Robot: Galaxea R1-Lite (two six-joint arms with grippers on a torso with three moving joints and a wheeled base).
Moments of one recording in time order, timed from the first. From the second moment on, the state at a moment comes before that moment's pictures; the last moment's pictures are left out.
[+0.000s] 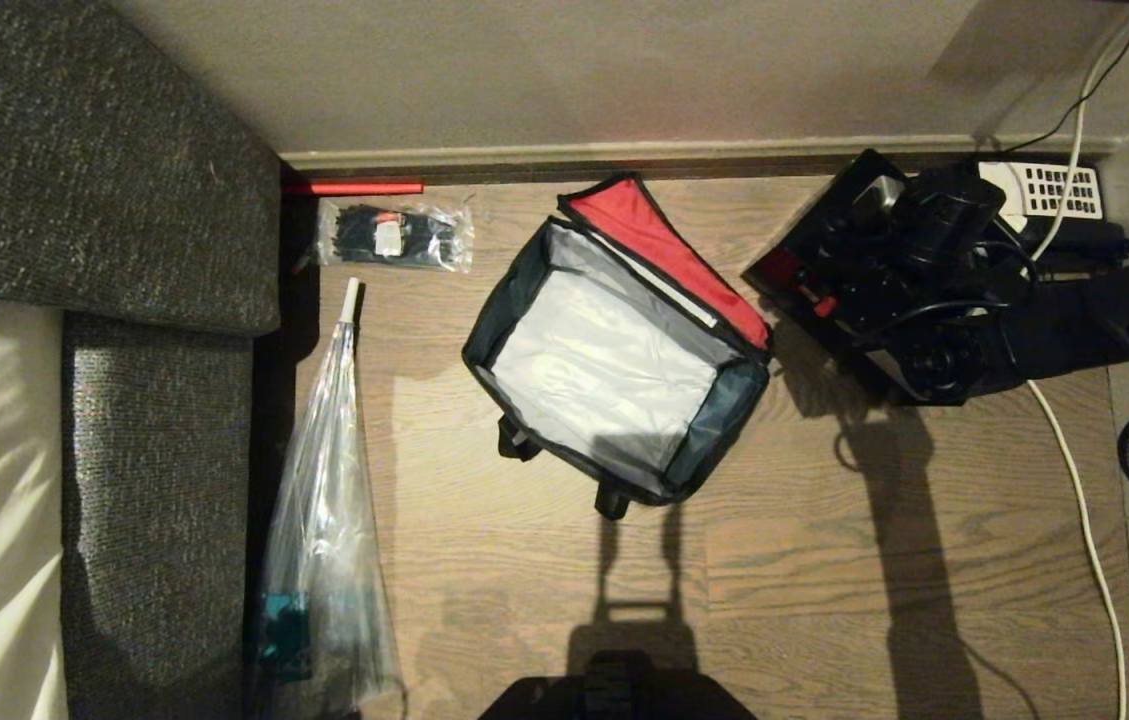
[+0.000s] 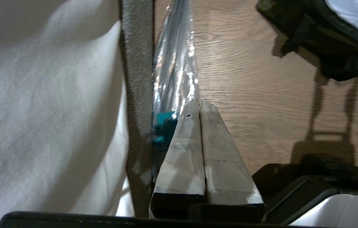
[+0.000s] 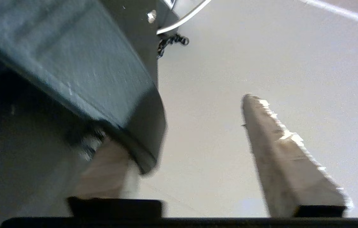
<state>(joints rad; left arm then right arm) 0.00 0.00 0.00 0.01 0.00 0.01 0.21 2.16 -1.48 -1.01 -1.23 -1.25</state>
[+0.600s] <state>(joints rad) 0.00 0.00 0.00 0.01 0.00 0.01 0.27 2.10 -1.11 -0.91 -1.19 -1.14</state>
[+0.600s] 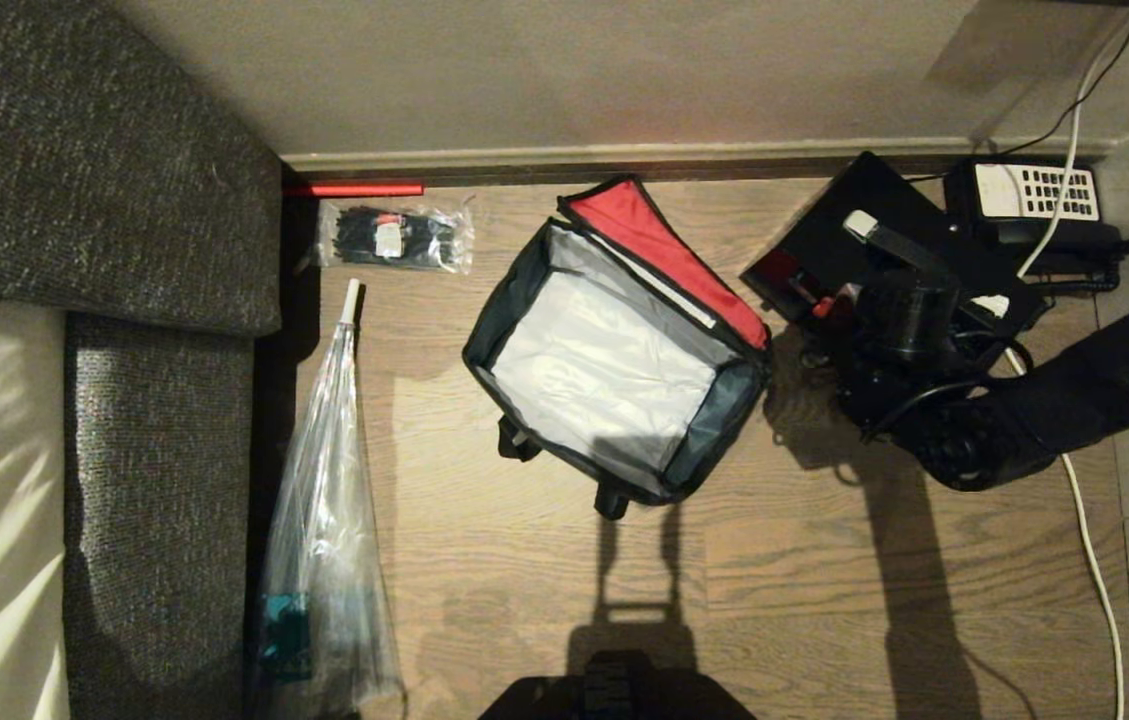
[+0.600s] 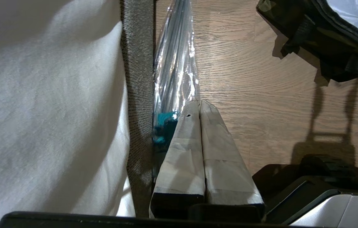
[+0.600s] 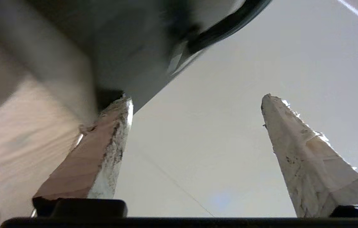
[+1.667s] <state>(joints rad) 0.00 0.00 0.00 0.01 0.00 0.01 0.33 1.05 -0.63 -0.35 -0.97 -0.89</state>
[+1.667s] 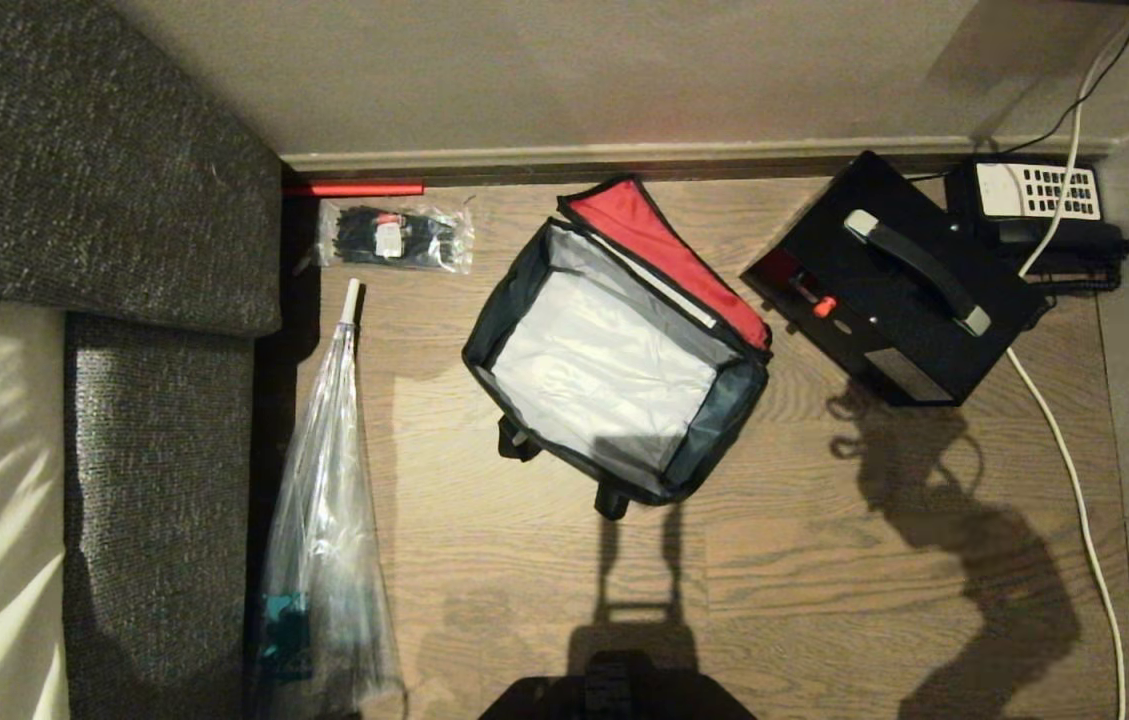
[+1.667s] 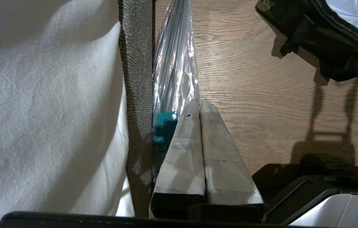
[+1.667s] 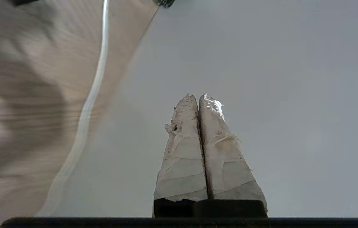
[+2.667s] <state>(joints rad) 0.00 0.00 0.00 0.01 0.00 0.01 -0.01 0.09 0.00 -0.02 -0.01 0.04</state>
